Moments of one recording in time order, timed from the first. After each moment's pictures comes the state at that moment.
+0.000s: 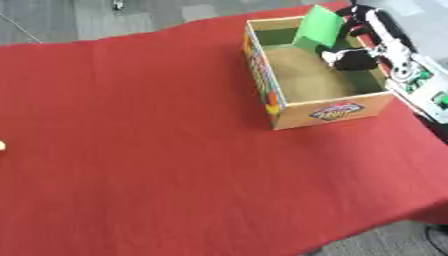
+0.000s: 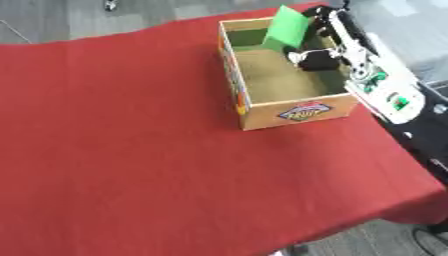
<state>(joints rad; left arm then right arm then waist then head) -0.29 0.66 0.02 -1.98 -0.66 0.34 0.18 -0.27 -1.03 -0.01 -1.63 -0.02 0.22 -0.24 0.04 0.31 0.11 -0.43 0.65</state>
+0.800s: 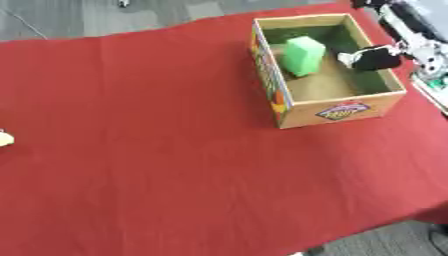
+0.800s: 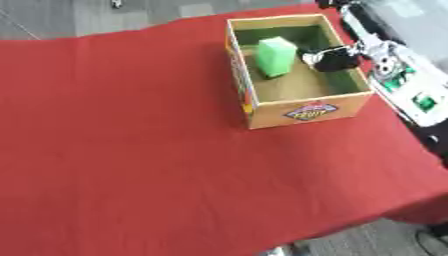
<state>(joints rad) -0.27 0.70 0.08 -1.95 -0.64 0.39 0.24 -0.23 -1.04 -0.12 -1.82 0.04 0.23 -0.13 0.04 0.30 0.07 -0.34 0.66</state>
